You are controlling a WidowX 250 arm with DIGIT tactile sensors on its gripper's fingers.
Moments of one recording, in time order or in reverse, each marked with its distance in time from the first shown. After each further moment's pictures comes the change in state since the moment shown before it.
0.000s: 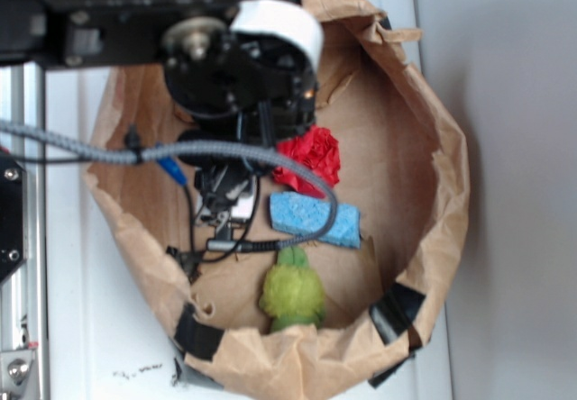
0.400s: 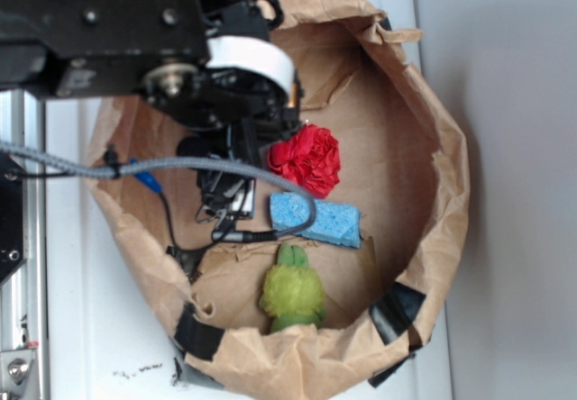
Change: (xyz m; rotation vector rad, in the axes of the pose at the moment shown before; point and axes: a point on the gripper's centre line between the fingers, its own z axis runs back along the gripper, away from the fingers) arm -0.003 0.007 -0.021 0.055 -0.059 0.018
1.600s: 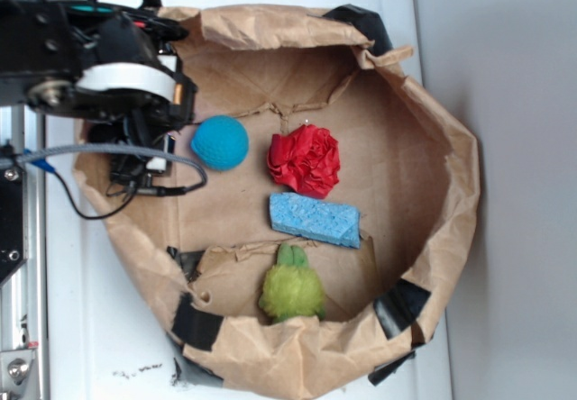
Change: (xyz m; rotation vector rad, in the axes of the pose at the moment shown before) arm -0.068 0.022 -0.034 0.085 0.003 -0.029
